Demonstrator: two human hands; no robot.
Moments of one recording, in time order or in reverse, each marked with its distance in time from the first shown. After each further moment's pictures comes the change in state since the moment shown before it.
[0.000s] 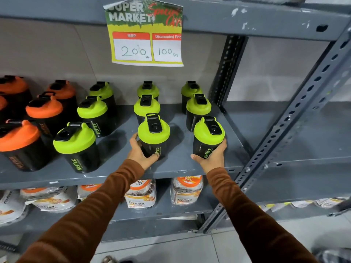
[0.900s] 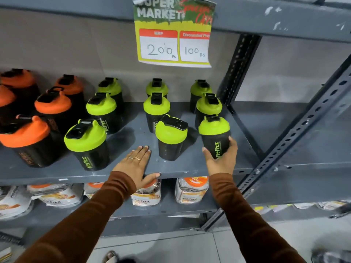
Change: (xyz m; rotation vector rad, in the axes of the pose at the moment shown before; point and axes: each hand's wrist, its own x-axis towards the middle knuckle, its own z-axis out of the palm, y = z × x) left_hand -0.017 -0.037 -0.050 1.226 -0.351 0.296; right_hand -0.006 0.004 0.022 -0.076 0.281 -0.148
